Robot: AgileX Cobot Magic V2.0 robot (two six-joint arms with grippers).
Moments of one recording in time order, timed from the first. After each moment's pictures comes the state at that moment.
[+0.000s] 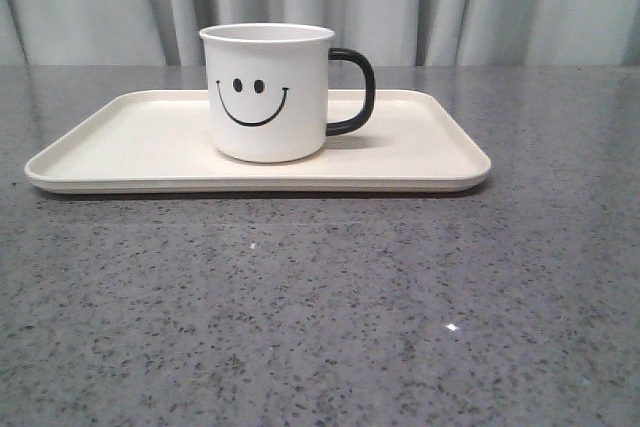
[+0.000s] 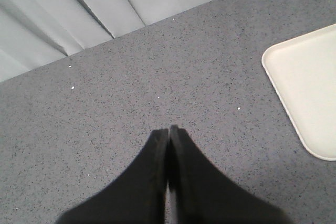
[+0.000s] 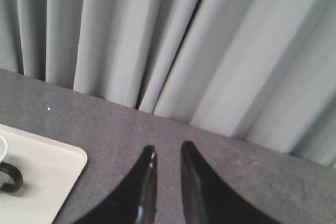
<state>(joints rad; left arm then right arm) -0.47 0.87 -1.40 0.50 1.28 -0.15 -0.04 0.70 -1.33 0.22 0.90 -0.35</state>
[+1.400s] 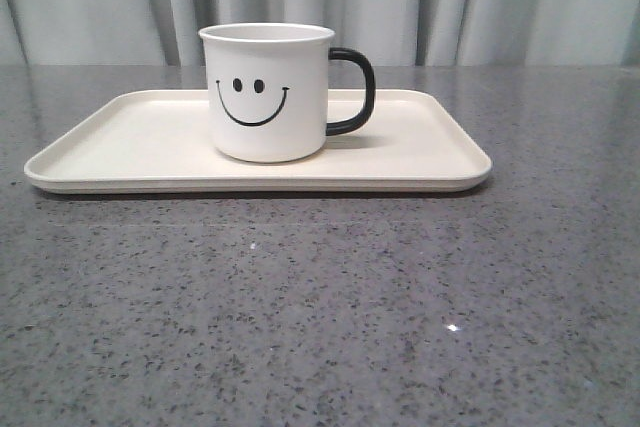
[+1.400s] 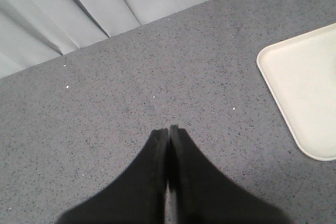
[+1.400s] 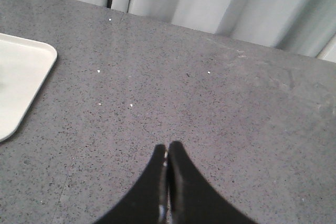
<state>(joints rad) -0.47 0.87 -1.40 0.48 1.28 -0.16 -0.04 0.44 -0.92 0.05 0.91 -0.23</state>
